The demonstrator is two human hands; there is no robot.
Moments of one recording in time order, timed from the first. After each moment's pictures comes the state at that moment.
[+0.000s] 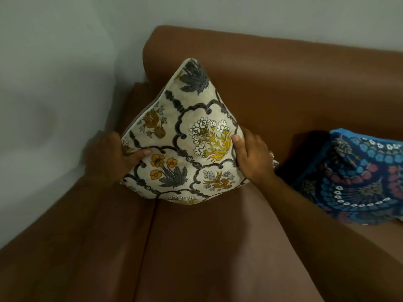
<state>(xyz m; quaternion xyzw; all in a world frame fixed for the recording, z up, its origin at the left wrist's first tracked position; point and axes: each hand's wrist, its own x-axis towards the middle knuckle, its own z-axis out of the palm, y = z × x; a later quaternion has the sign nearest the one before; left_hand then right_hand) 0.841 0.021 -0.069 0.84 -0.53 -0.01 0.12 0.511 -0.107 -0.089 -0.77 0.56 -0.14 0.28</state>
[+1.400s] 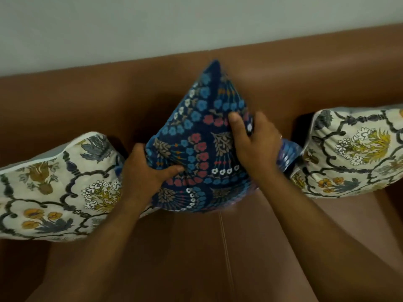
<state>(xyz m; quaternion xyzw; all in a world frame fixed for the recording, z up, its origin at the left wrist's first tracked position) 0.391 -0.134 -0.058 0.75 -0.52 -0.26 0.32 0.146 -0.204 -0.018 -0.63 0.64 -0.42 0.15</state>
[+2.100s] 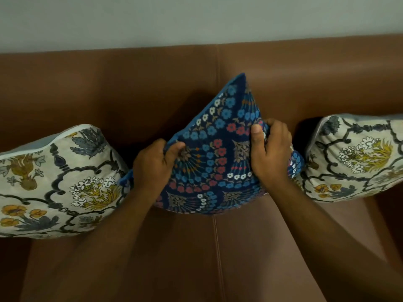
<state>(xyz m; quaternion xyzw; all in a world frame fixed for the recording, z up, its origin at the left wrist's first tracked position) 0.364 -0.158 -0.066 0.71 -0.61 -0.18 0.31 0.116 -0.204 -0.052 -0.63 0.67 -0.37 0.15</state>
